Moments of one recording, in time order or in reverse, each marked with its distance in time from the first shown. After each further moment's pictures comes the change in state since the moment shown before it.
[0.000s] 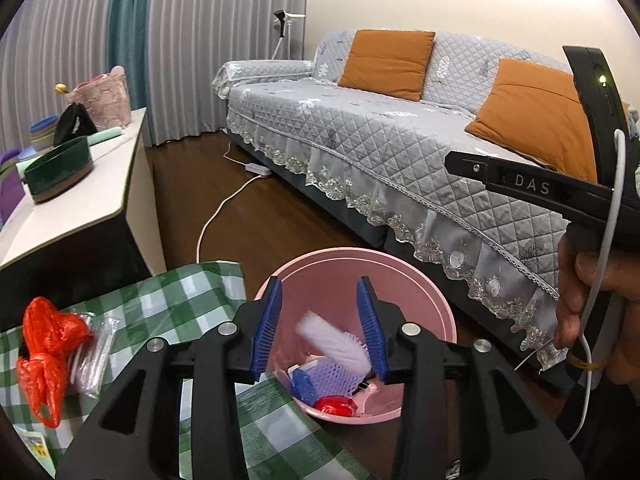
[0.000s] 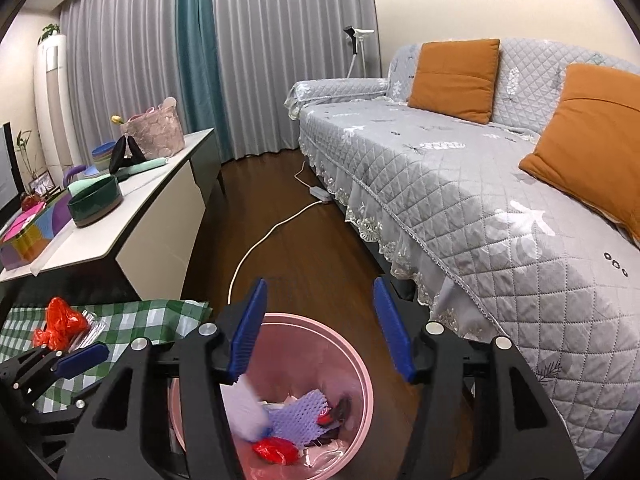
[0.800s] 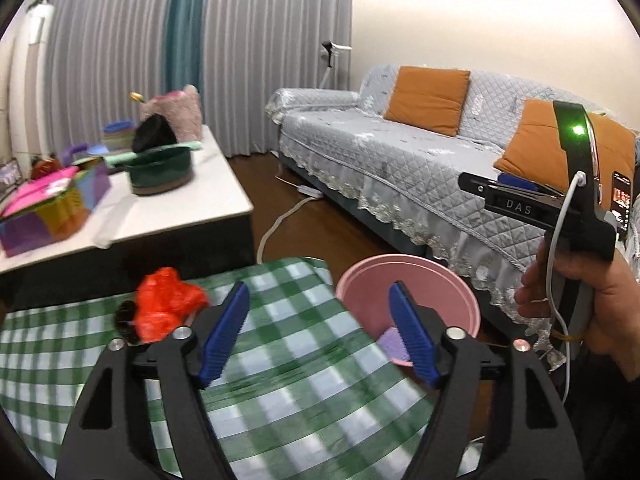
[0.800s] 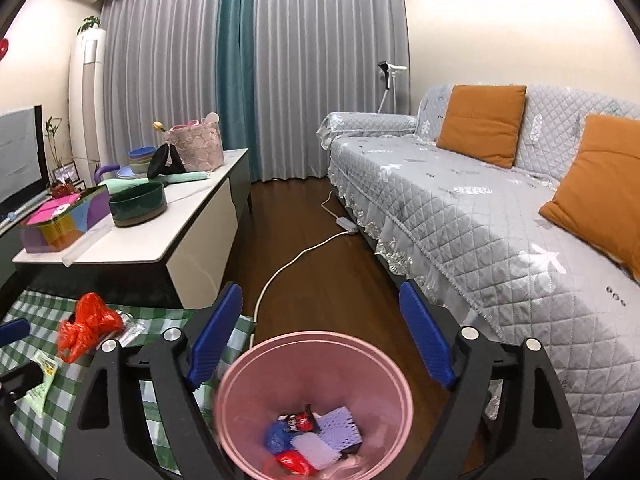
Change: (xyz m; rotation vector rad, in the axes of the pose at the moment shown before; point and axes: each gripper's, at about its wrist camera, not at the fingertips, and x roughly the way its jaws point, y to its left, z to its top) left arm -0.127 0.059 -0.030 -0.062 -0.107 0.149; right arm -0.040 0.062 -0.003 -0.088 -0.104 0.062
